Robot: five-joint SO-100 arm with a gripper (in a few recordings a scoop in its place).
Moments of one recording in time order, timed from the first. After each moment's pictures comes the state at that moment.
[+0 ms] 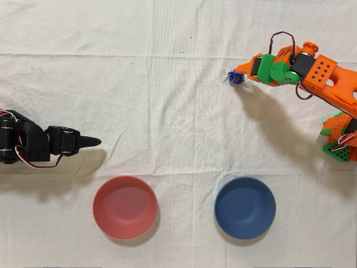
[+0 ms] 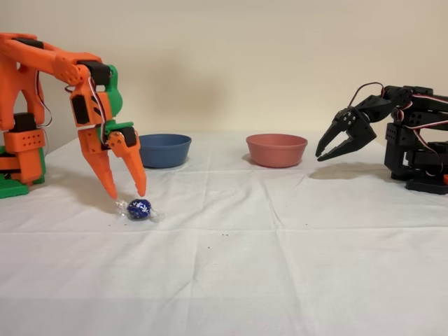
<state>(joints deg) 29.8 79.9 98.3 63.4 -21.7</state>
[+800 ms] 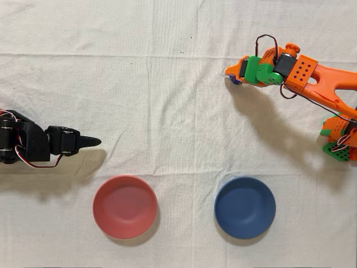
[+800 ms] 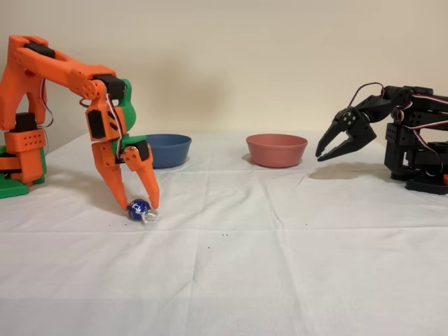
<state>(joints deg) 28.3 69.6 91.5 61.4 -21.6</state>
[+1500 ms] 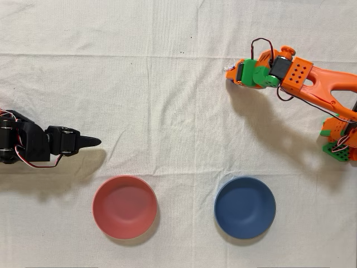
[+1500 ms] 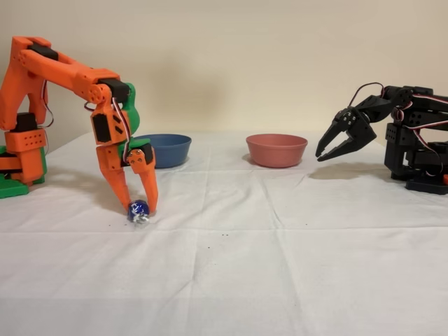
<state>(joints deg) 27.0 68.4 91.1 60.4 -24.3</state>
